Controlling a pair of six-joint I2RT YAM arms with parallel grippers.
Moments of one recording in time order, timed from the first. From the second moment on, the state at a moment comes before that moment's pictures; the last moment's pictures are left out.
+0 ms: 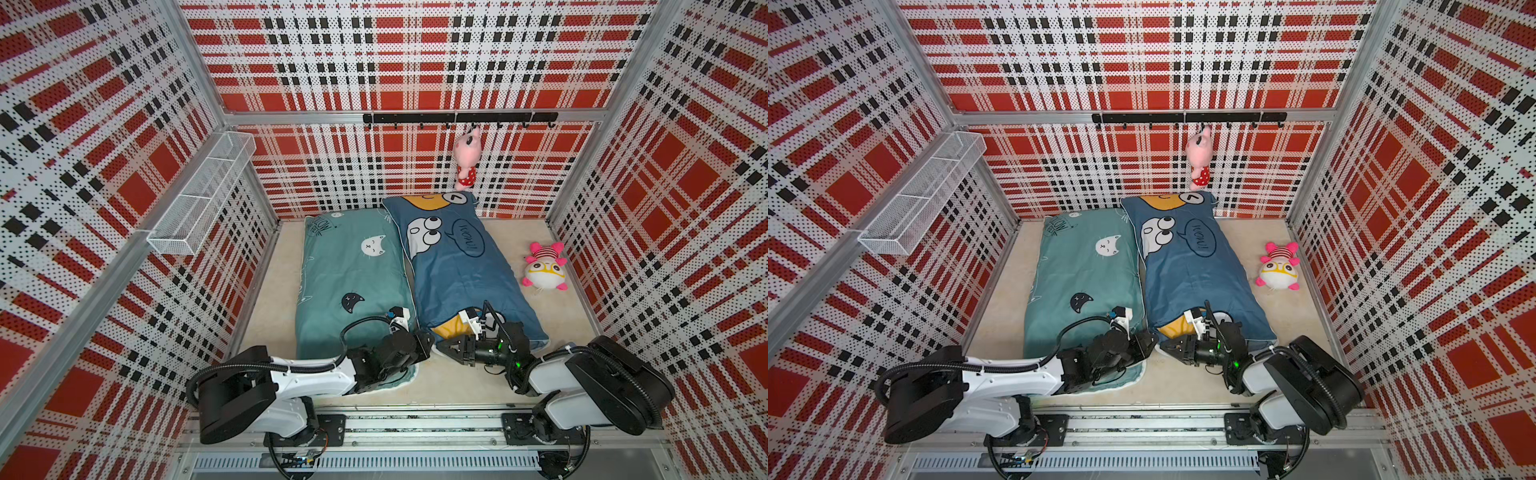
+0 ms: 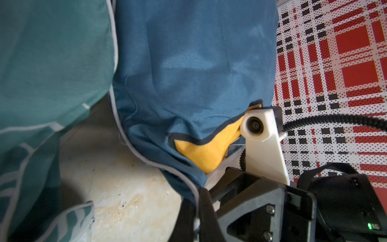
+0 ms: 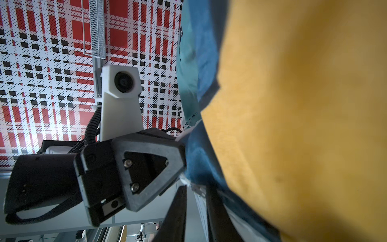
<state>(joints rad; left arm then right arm) -1.12 1.35 0.52 0.34 -0.22 -1.26 0.57 1.42 0.10 1.09 -0.79 1.21</state>
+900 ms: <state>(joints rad) -1.12 1.37 0.52 0.35 -0.21 -1.25 0.57 1.35 0.11 0.97 -0.78 1.15</state>
